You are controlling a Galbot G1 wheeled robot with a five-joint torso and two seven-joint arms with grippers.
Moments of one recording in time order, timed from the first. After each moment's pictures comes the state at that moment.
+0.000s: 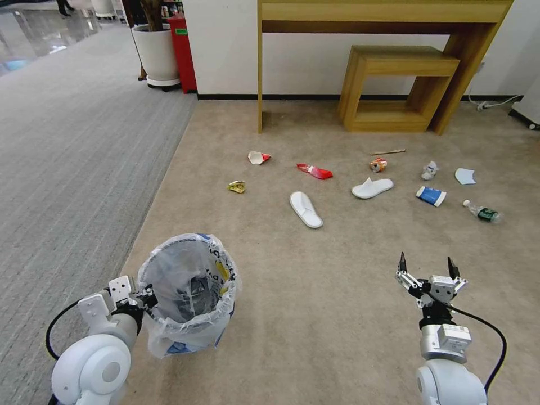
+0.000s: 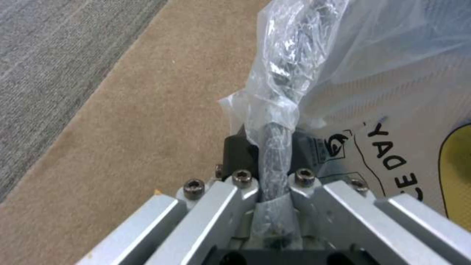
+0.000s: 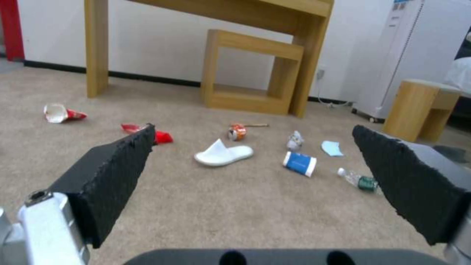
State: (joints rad) left arm 1.51 -1.20 -0.64 -2.23 -0.89 0.65 -0.61; right arm -1.51 1.44 0.74 1.91 0.03 0.17 0.12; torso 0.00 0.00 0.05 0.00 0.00
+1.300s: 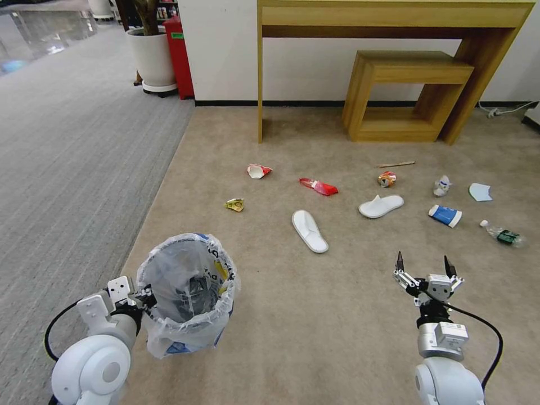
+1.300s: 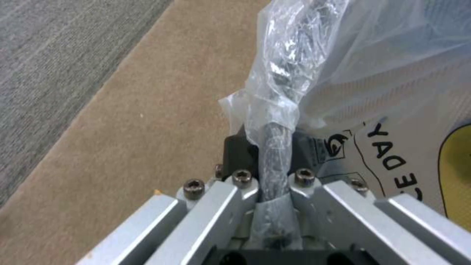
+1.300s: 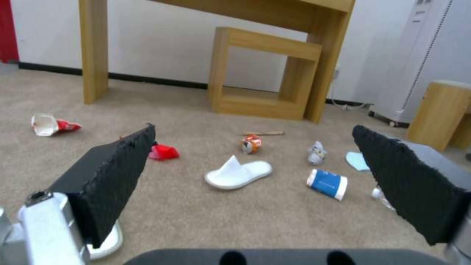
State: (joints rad) left arm 1.51 -1.20 -0.65 -2.22 -0.88 0.65 -0.61; right arm -1.50 1.44 0.72 1.90 0.03 0.16 0.12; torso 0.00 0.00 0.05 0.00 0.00
